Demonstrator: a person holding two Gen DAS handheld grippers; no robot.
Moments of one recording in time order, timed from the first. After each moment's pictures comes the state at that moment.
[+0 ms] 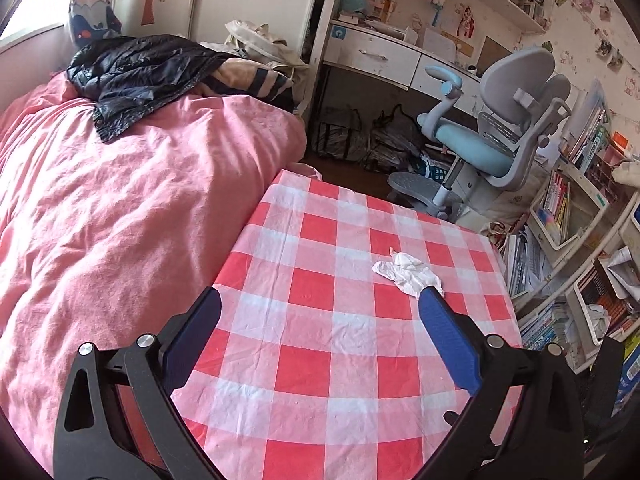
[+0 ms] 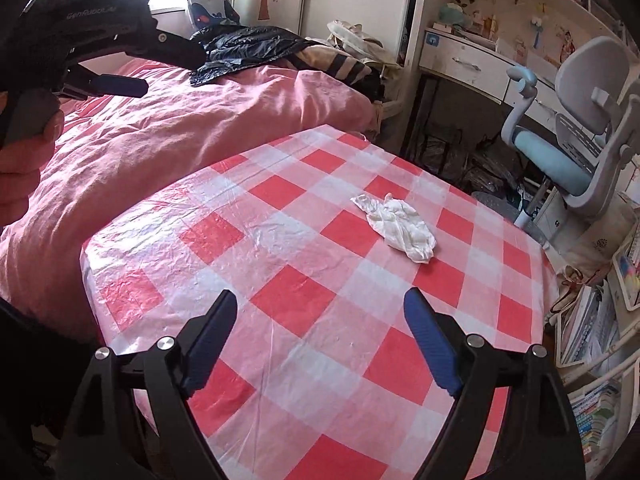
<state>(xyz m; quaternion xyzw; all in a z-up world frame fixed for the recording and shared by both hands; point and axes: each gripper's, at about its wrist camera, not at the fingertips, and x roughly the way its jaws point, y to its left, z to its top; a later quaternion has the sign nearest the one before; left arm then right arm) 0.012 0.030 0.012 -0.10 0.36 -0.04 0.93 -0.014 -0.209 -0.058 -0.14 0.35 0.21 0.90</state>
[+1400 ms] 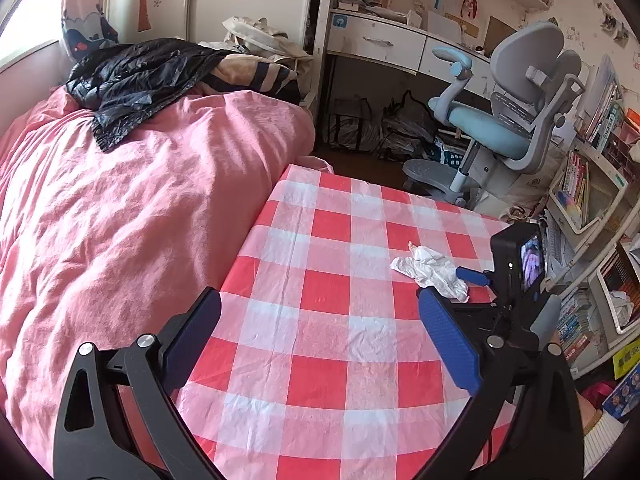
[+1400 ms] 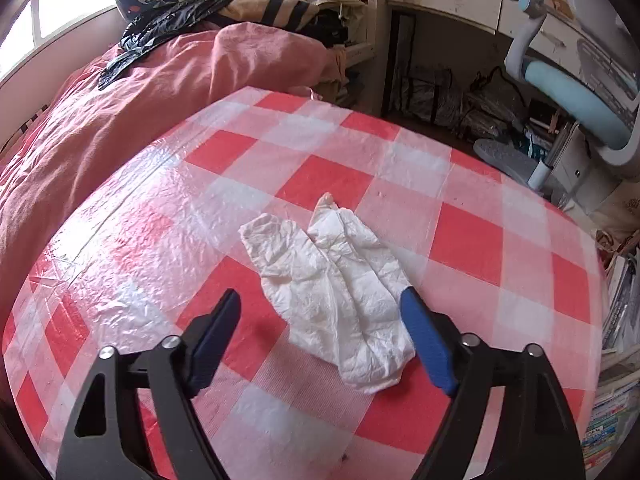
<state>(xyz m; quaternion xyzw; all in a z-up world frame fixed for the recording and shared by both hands) 0.038 0.016 -0.002 -0.06 0.38 -0.01 0.92 0.169 -0.226 -0.125 -0.07 0.44 0.18 0.87</state>
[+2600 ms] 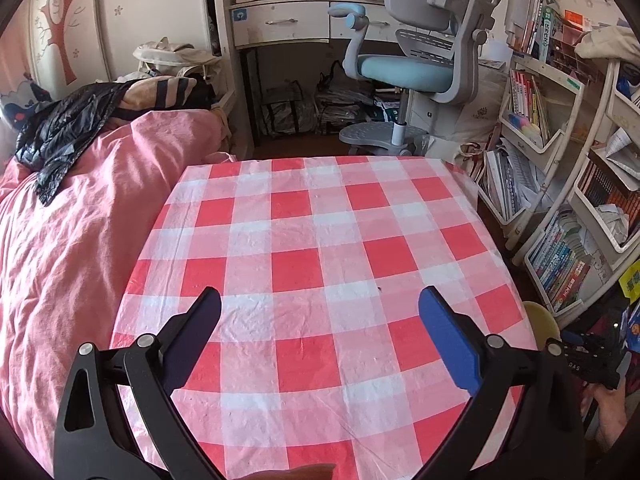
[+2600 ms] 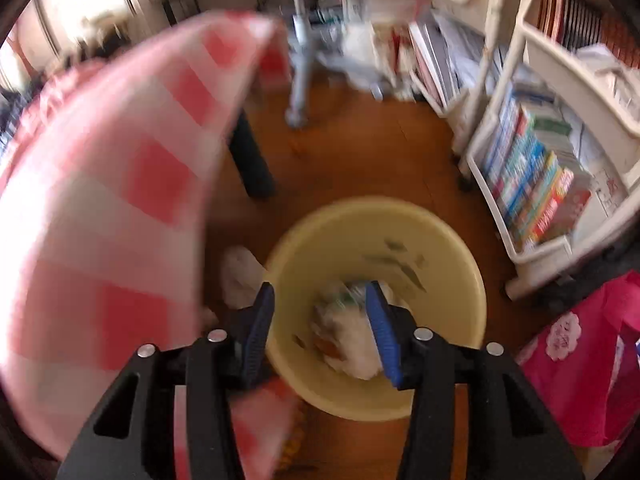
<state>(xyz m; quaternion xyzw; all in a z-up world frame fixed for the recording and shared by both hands) 0.014 -0.139 -0.018 0.05 0.39 -0.09 0.92 -0.066 -0.530 -0.177 0.10 0.49 -0.06 0.86</state>
